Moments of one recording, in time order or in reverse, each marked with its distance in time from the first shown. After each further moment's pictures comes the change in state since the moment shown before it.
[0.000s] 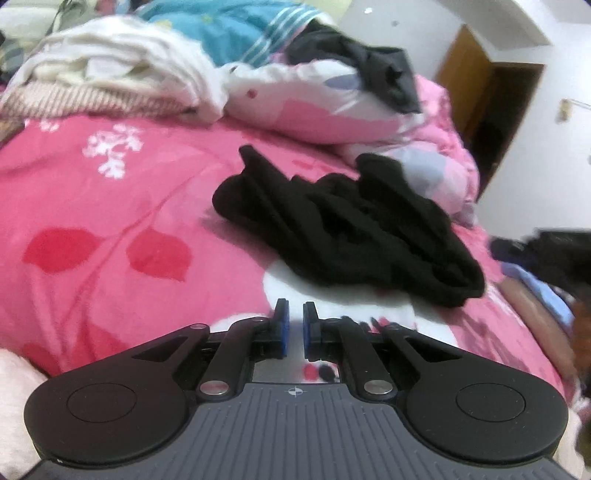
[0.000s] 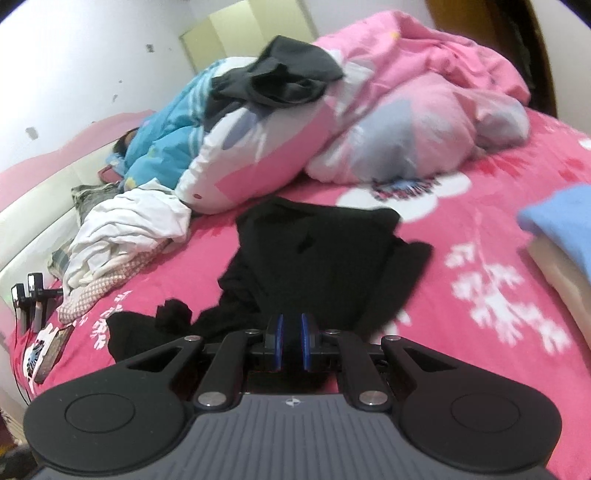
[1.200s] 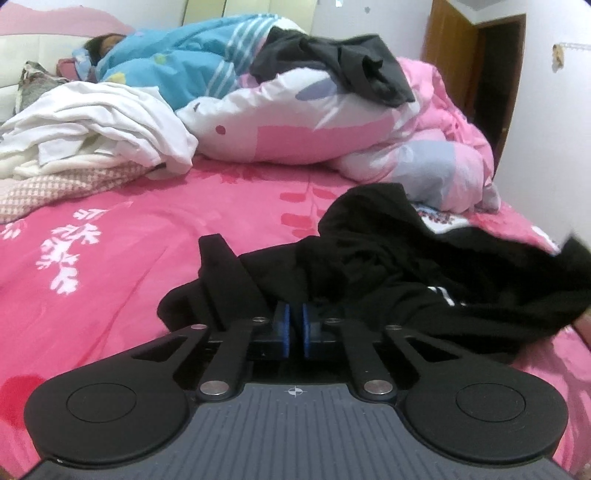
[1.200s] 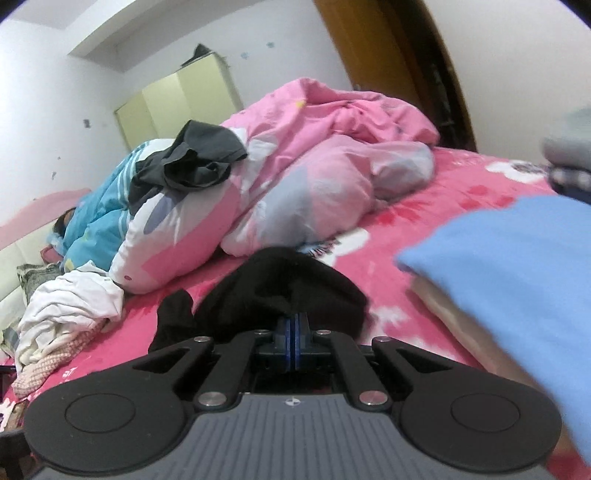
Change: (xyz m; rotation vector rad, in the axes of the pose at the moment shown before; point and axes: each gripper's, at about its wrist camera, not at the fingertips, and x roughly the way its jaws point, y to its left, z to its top) left arm 0.058 -0.048 0.044 0.193 -0.034 0.122; right arm -0.073 -0.062 -0.021 0.161 -0.228 -0.216
